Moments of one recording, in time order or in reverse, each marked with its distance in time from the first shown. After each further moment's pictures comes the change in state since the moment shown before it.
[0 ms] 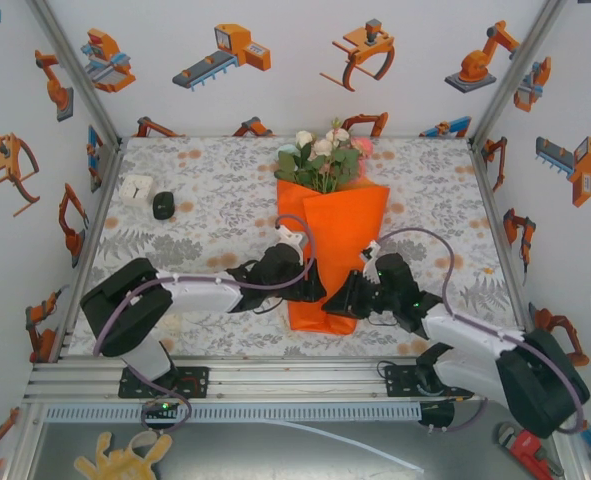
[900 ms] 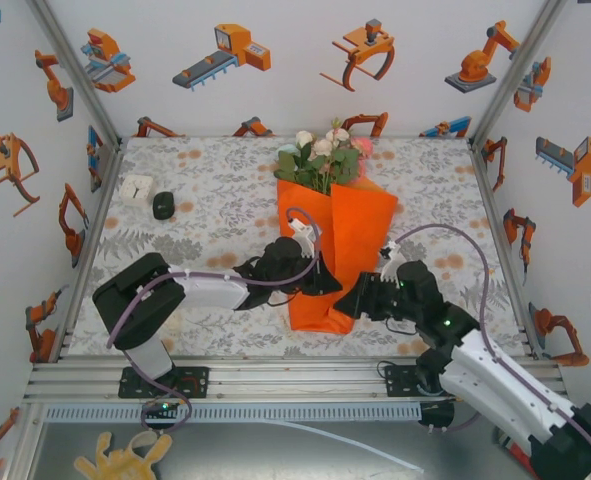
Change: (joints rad) left arm 0.010 0.059 0.029 0.248 0.205 -0.092; right arm 0.042 -0.459 0.066 -0.447 0.214 -0.300
